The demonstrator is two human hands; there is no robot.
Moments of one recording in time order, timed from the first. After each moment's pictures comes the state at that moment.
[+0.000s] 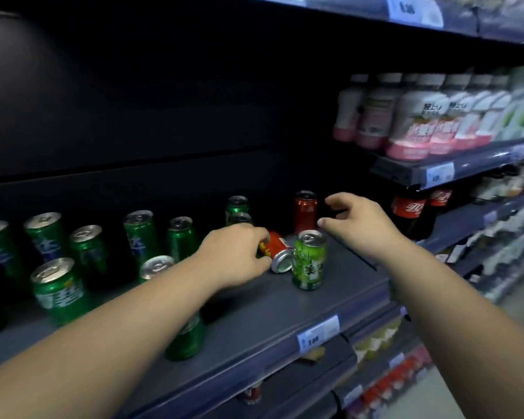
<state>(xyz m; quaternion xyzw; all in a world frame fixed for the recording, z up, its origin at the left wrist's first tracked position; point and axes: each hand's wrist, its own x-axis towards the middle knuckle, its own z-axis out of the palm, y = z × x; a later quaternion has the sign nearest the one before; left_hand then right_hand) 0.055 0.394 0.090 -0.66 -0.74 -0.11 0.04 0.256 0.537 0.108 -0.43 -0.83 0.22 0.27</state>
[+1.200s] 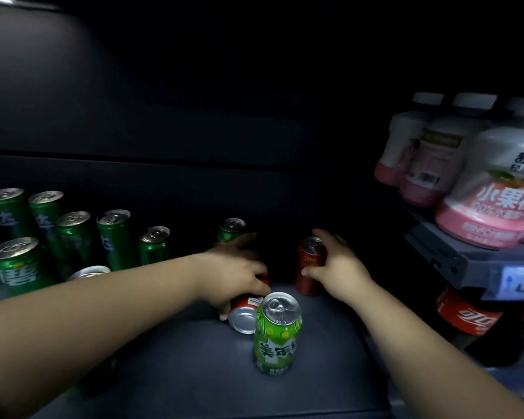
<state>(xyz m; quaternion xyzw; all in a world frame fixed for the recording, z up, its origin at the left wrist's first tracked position) 0.037 0.513 0.066 -0.73 -0.63 0.25 0.09 0.180 0.716 0.031 -0.28 -0.91 0.27 0.18</state>
